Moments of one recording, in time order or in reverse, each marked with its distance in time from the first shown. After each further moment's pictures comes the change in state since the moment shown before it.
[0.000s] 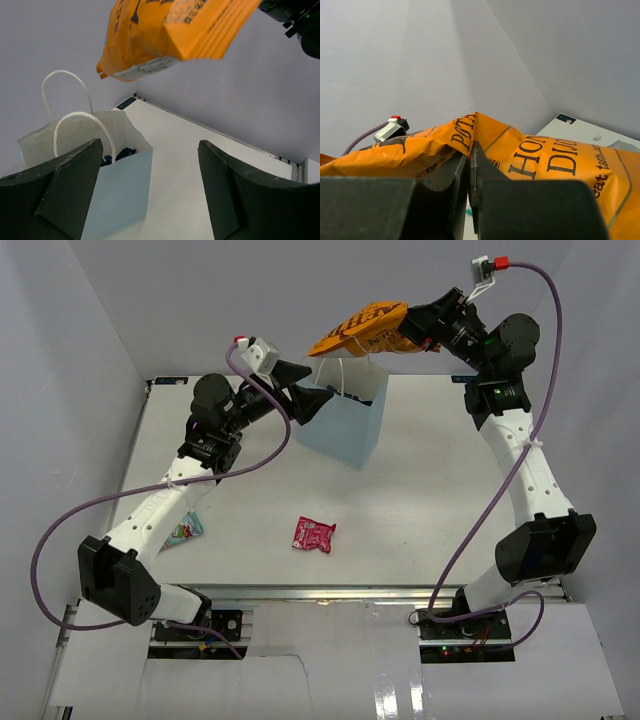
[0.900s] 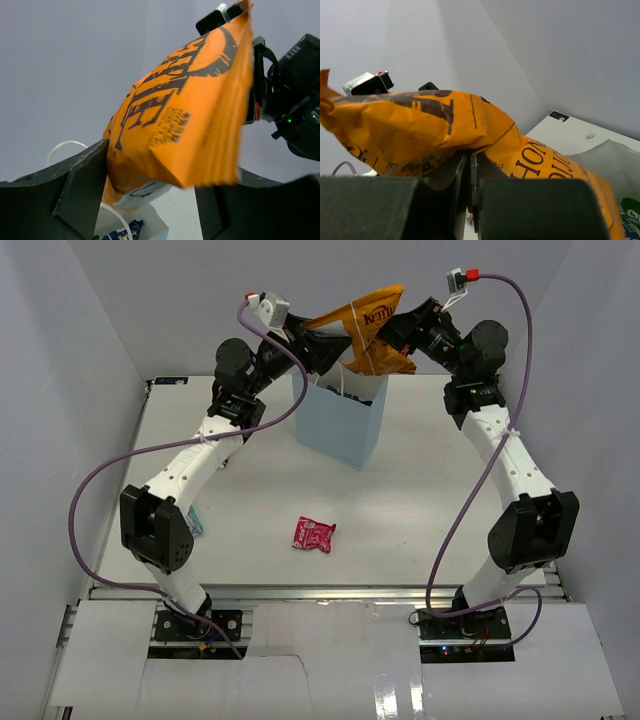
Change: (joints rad) left arm -0.007 0.342 0.356 0.209 -0.008 -0.172; right arm 0.056 0.086 -0.047 0.093 0.043 -0.045
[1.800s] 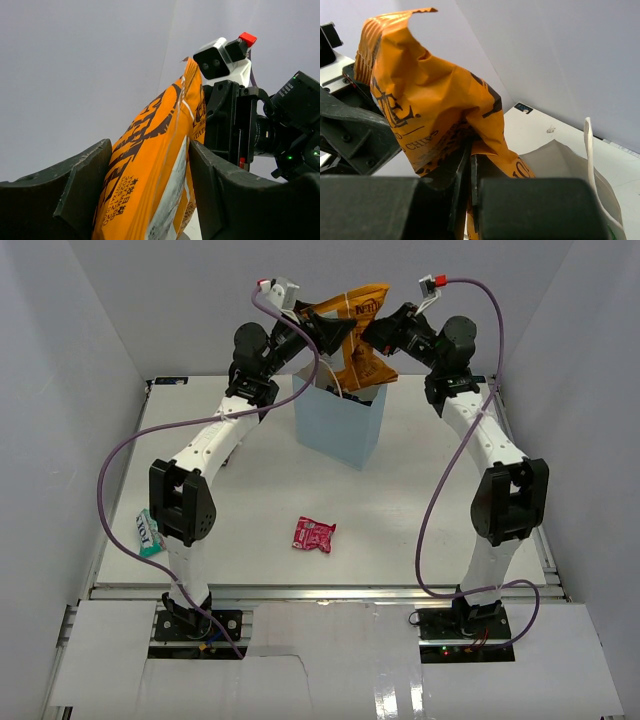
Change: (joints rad) left arm 0.020 0.265 0.279 0.003 -0.050 -0.035; right arm 0.013 0.225 0.119 0.006 0.007 -0.185
